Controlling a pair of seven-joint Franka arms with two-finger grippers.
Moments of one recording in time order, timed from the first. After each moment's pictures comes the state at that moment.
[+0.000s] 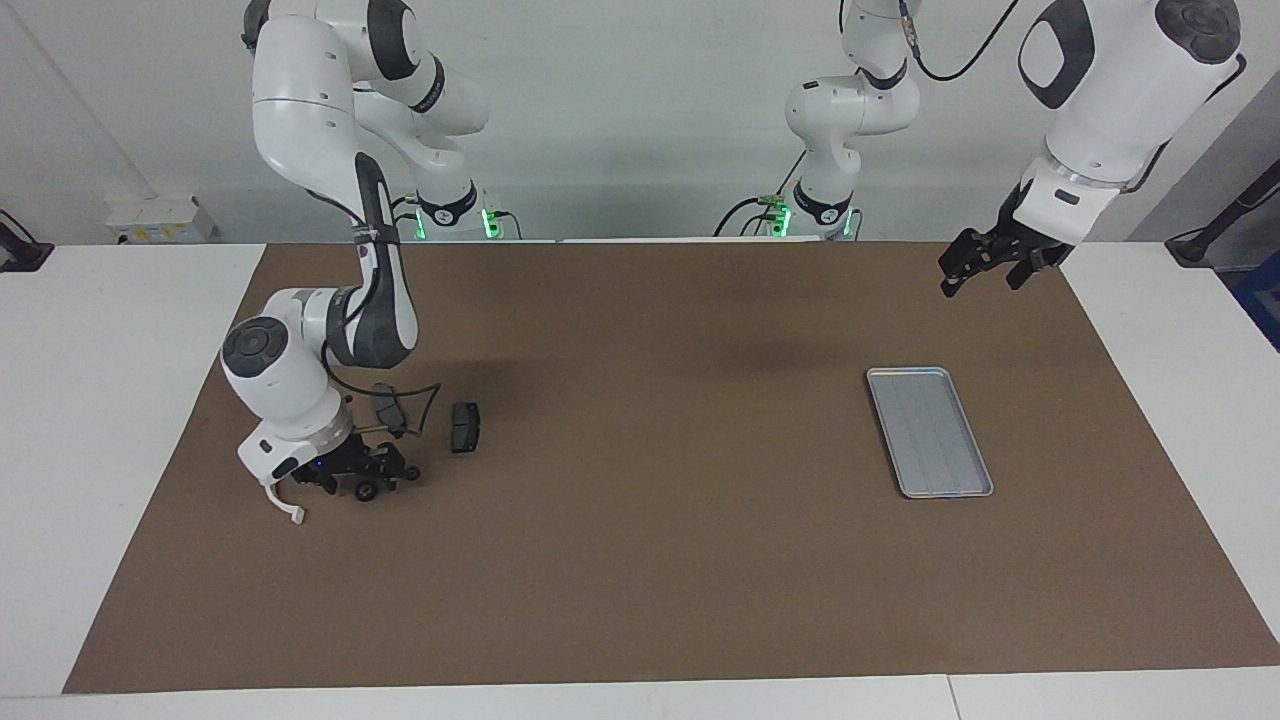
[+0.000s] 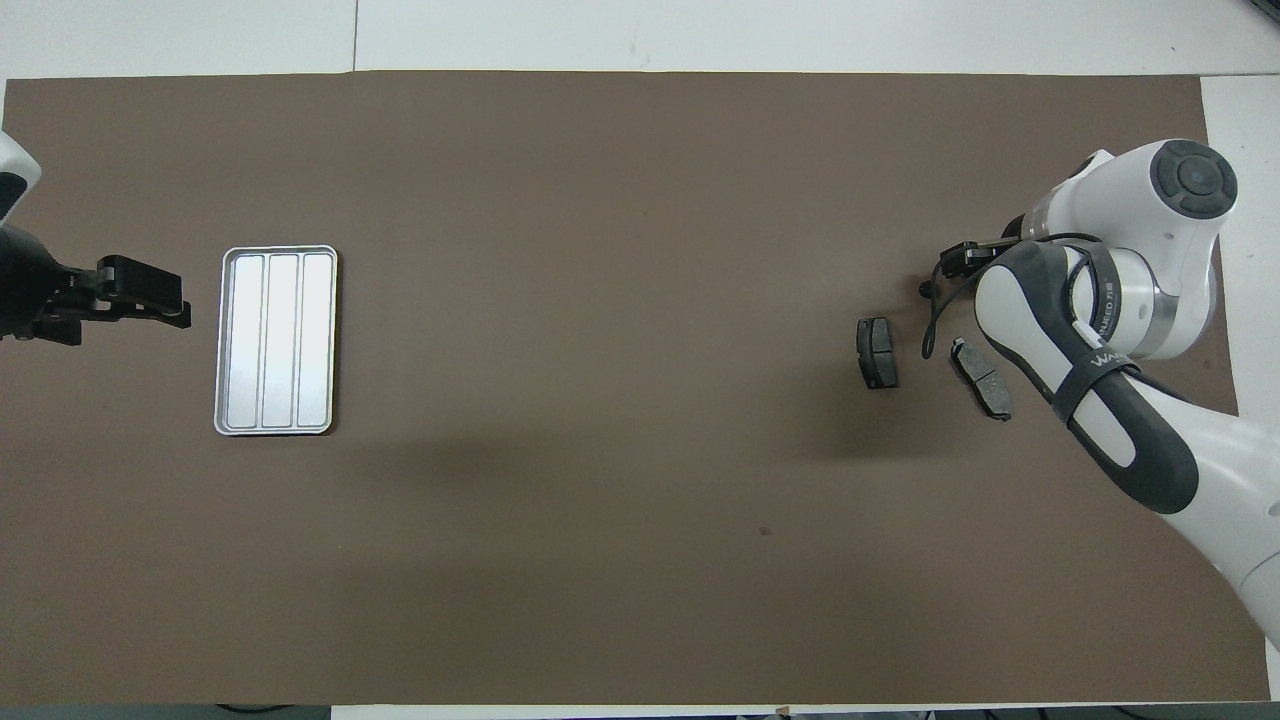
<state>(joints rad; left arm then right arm) 0.02 0.00 -0.08 -1.63 -0.03 1.58 -0.12 -0.05 0.48 -0.01 -1.80 0.01 2.33 -0.09</state>
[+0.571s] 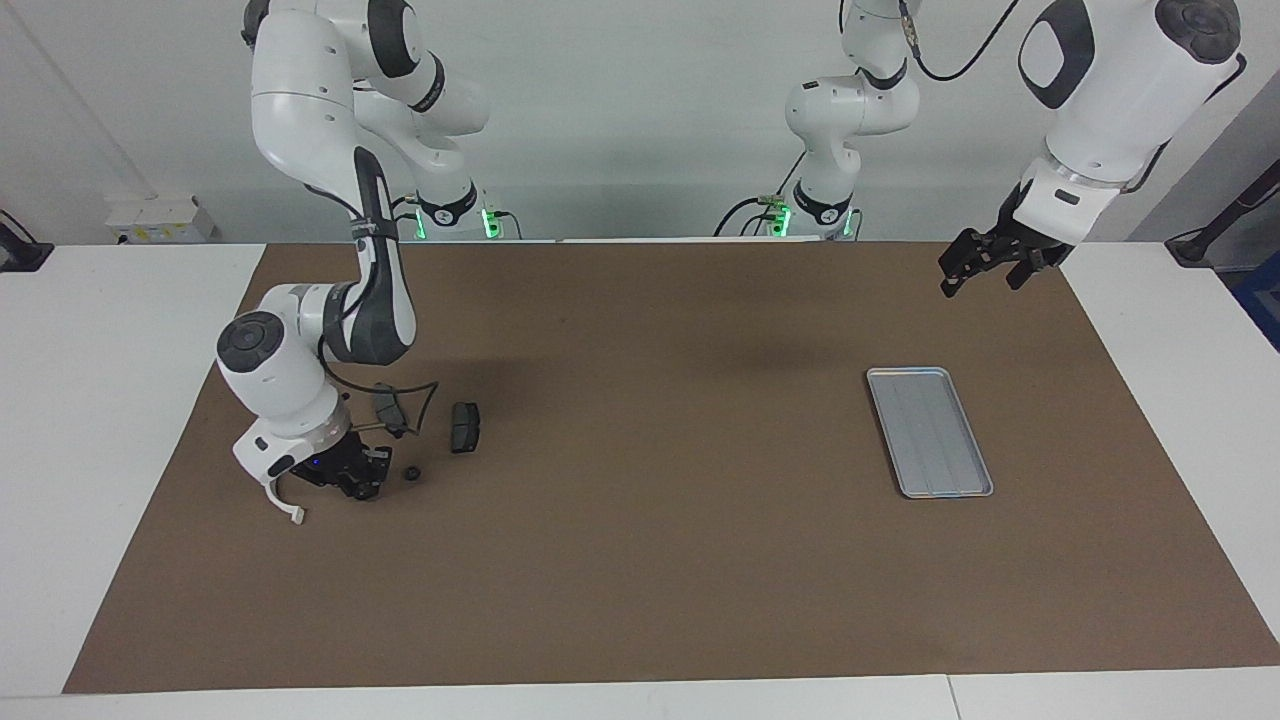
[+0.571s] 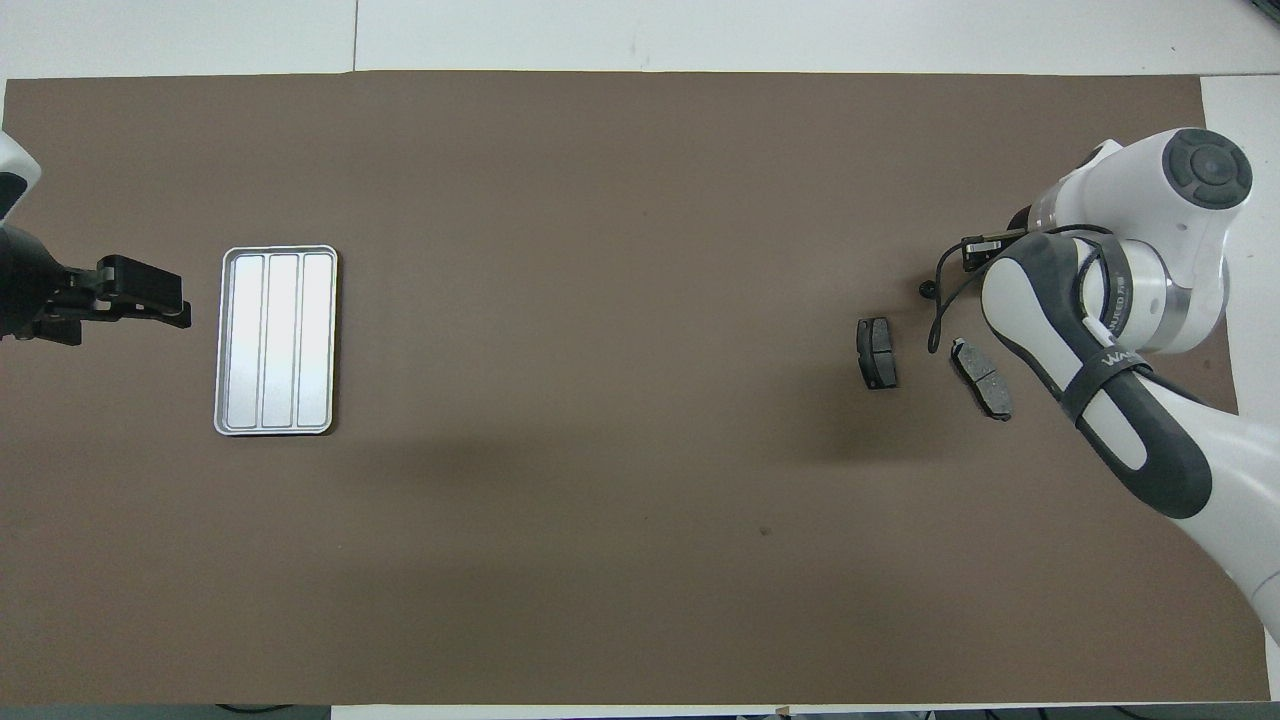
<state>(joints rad) 0.02 0.00 -0.08 -1.63 -0.03 1.58 -0.12 -0.04 0.44 -0.01 -1.75 0.01 2.24 -0.09</state>
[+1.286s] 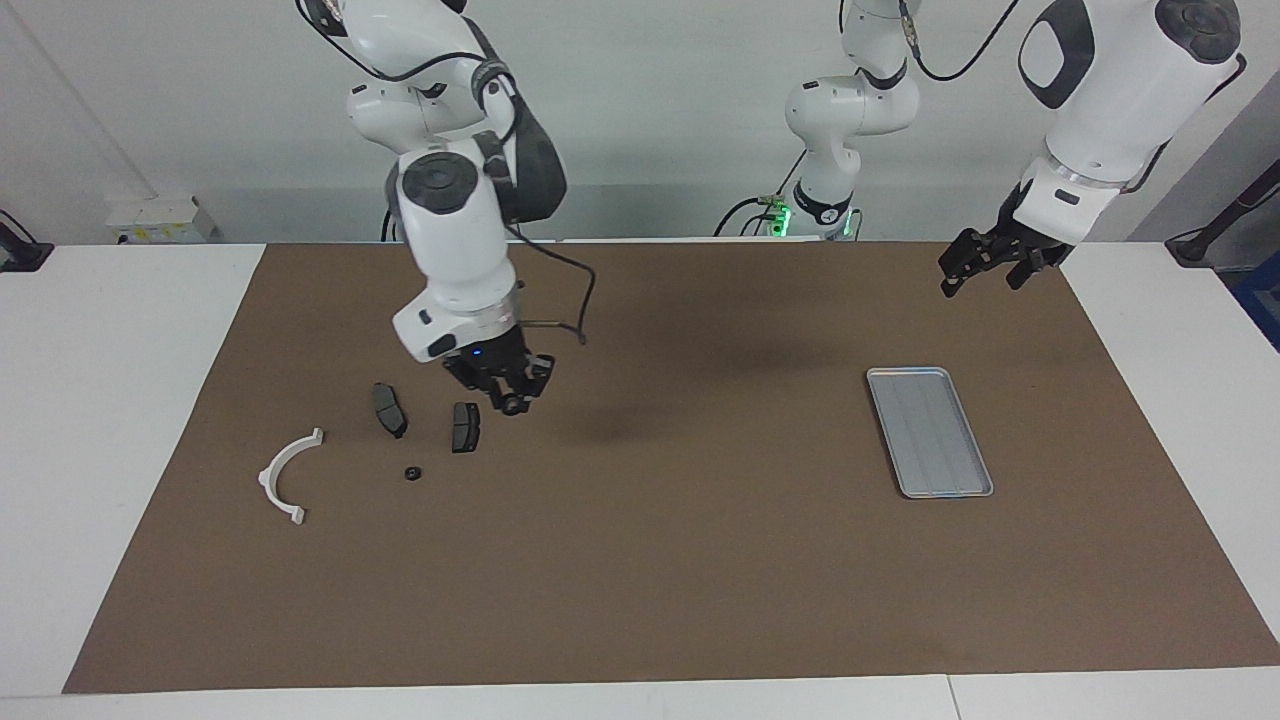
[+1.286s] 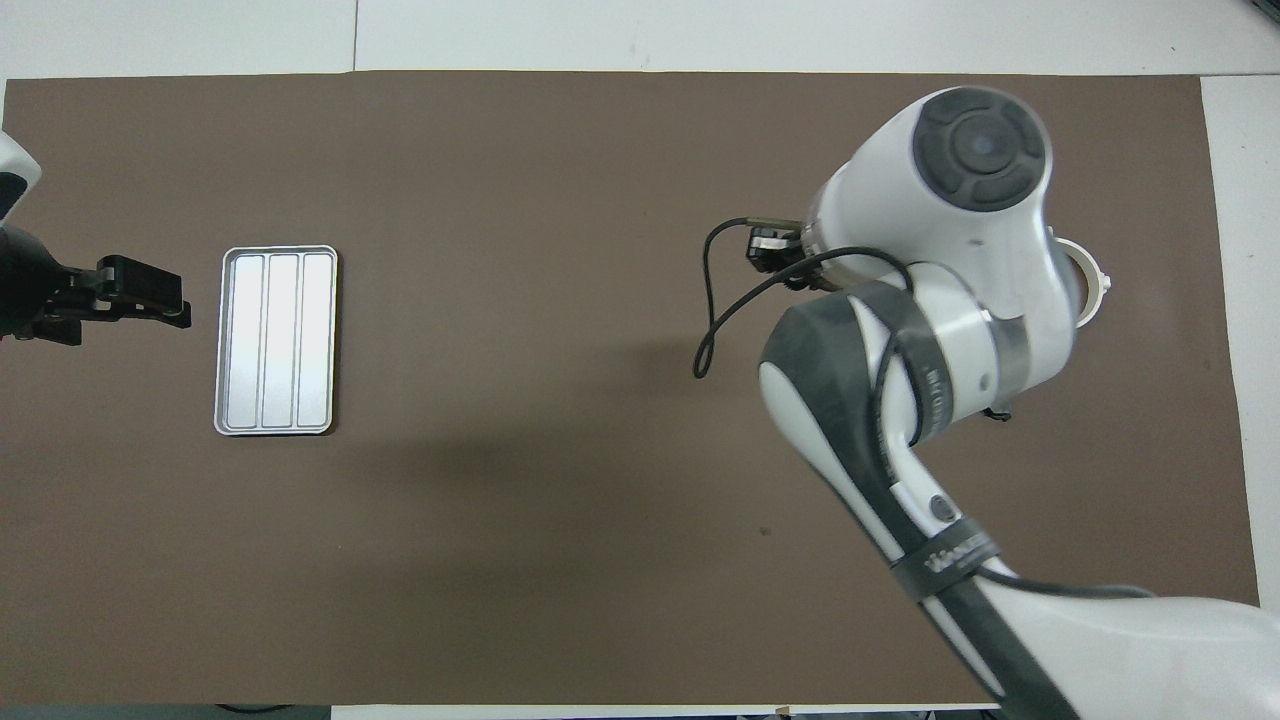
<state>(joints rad) 0.02 0.00 -0.08 -1.63 -0.03 1.58 -0.12 0.40 0.28 0.01 -1.63 0.01 1.98 0.65</state>
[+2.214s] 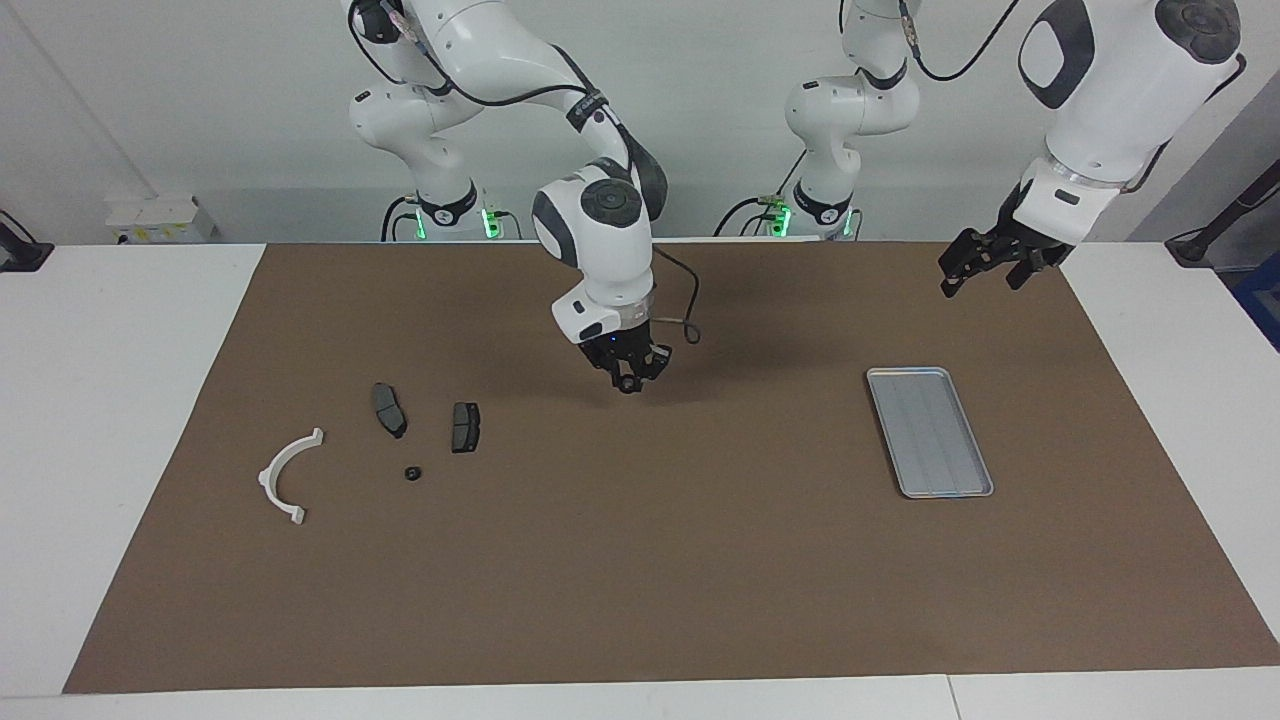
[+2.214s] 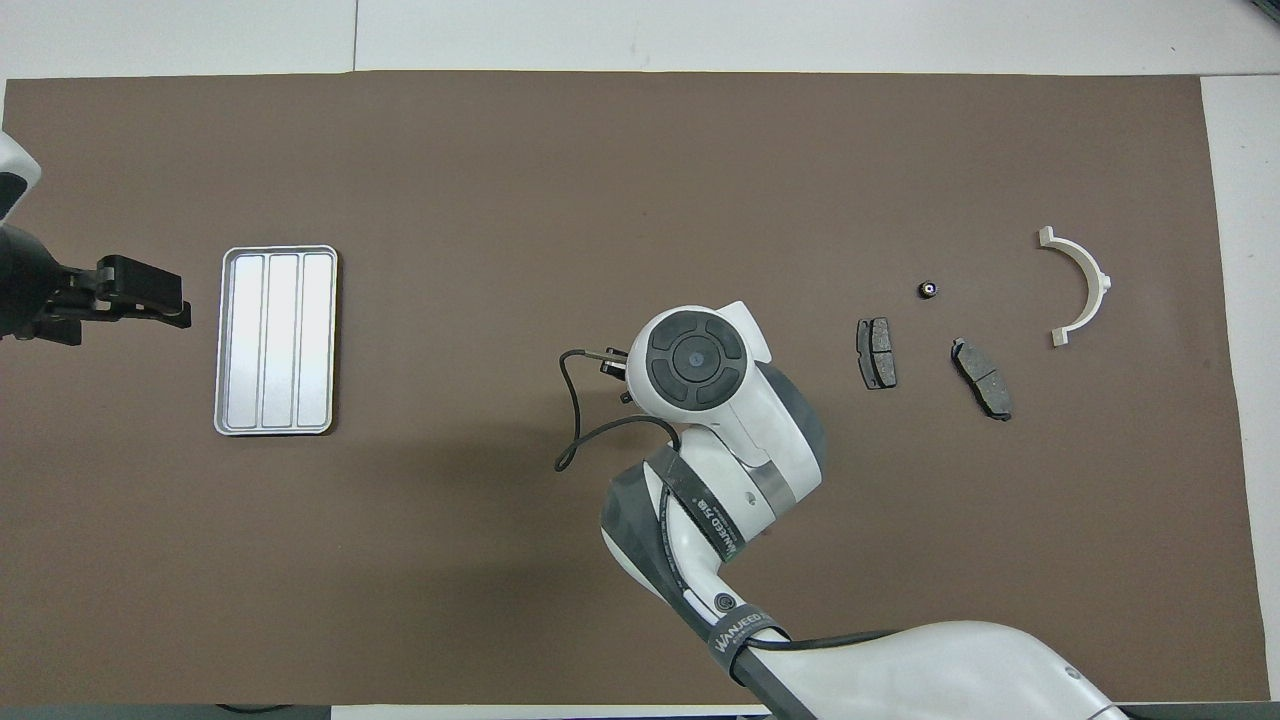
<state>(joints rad) 0.02 0.00 -0.08 -1.63 -0.03 1.58 -0.12 0.61 0.36 0.01 -1.87 0.01 2.30 0.95</state>
